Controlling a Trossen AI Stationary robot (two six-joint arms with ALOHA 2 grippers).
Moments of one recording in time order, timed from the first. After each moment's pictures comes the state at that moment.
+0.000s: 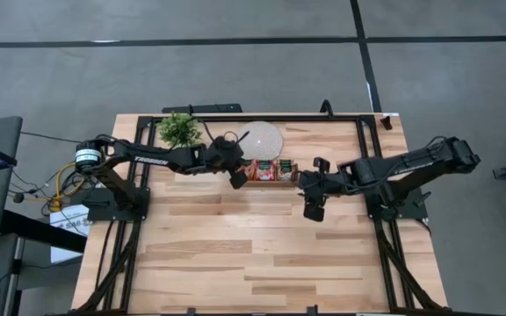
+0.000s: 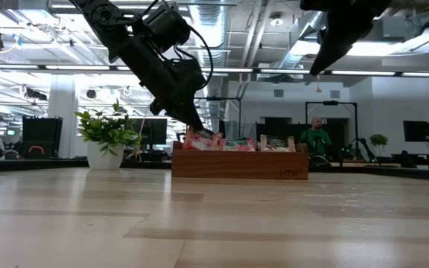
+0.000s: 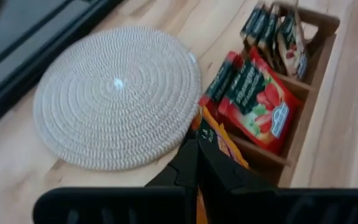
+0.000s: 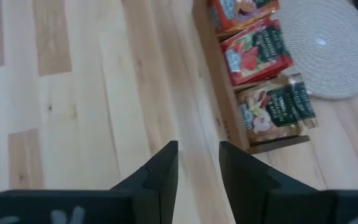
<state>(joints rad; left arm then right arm) 0.23 1.60 0.89 0.04 -0.23 -0.17 0.20 1.28 1.05 -0.80 0.26 0.28</state>
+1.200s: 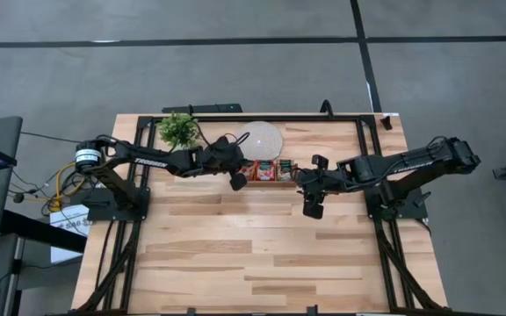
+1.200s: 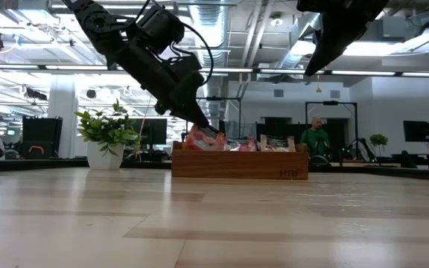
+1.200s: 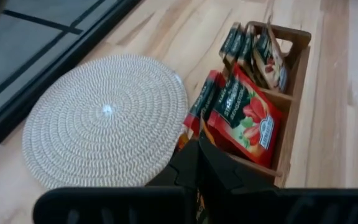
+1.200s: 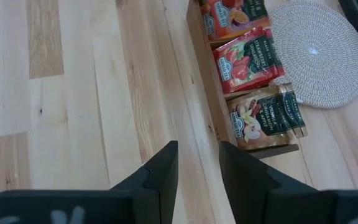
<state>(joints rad) 0.23 1.61 0.82 0.23 -0.20 -0.07 0.17 1.28 1.05 -0.78 0.26 0.22</state>
